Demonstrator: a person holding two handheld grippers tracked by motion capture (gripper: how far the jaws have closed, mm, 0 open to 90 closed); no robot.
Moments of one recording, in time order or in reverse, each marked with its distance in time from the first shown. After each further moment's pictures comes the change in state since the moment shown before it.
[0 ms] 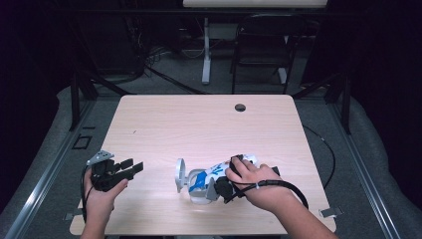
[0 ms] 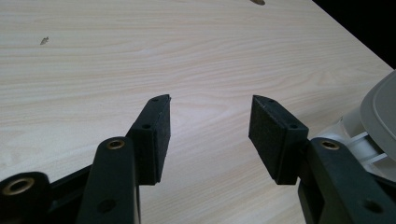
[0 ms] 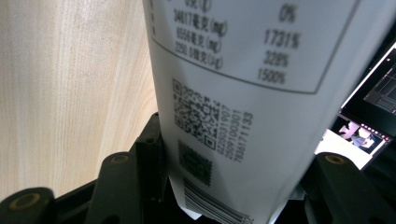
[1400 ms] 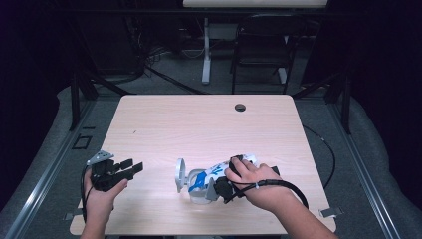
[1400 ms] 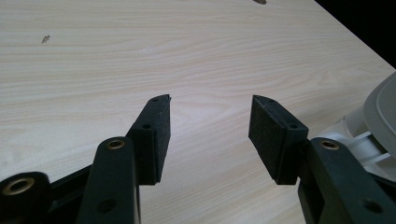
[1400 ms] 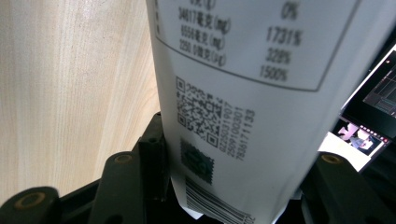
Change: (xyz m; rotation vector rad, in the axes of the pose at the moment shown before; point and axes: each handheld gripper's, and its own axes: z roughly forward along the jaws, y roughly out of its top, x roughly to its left) left arm 0.002 -0.001 0.000 0.005 0.001 -0.002; right arm -0.001 0.000 -0.002 0.001 -0.001 -0.013
